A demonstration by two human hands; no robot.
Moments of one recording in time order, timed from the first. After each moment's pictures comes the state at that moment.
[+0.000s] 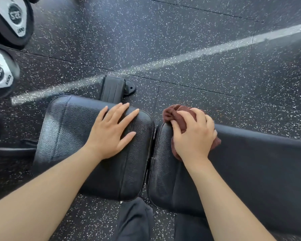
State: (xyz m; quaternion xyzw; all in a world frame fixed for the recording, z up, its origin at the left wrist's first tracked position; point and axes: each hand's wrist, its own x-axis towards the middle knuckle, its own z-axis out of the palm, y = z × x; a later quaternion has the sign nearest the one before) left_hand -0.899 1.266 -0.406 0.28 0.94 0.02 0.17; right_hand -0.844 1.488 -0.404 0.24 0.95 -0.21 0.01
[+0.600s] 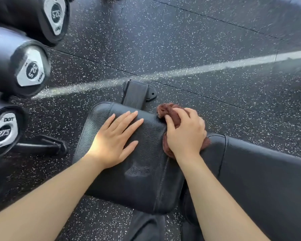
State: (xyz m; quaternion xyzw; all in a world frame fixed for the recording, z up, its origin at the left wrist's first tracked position) left_hand -0.912 1.169 -0.411 0.28 0.95 0.06 0.15; right_hand -0.910 1.371 -0.400 0.24 0.93 -0.27 0.06
